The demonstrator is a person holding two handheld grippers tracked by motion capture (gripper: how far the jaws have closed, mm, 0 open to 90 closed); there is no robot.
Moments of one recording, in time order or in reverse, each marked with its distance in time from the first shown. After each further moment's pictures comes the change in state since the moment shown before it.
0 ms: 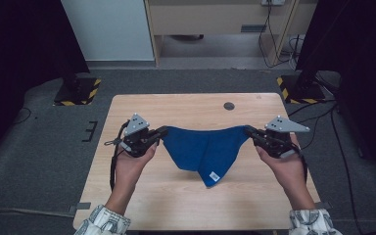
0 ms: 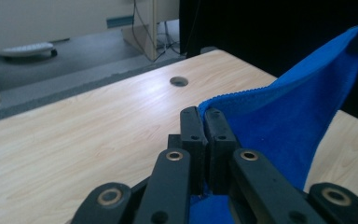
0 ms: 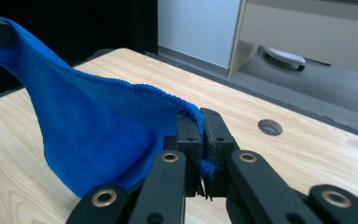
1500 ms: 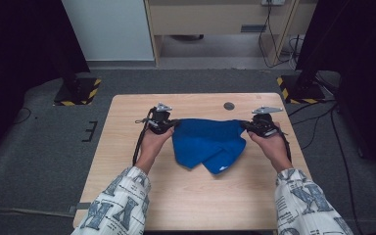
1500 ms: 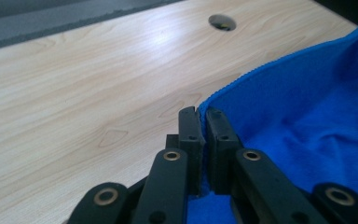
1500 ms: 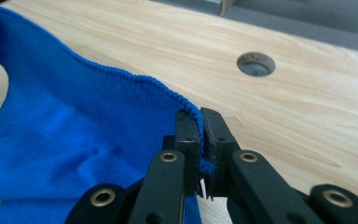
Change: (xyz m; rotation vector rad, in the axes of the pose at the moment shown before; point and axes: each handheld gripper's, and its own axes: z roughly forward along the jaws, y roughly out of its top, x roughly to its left) left arm 0.070 -0.037 0.152 0.268 0.033 -0.089; right arm -0.087 -0.055 0.122 0.236 -0.017 0.108
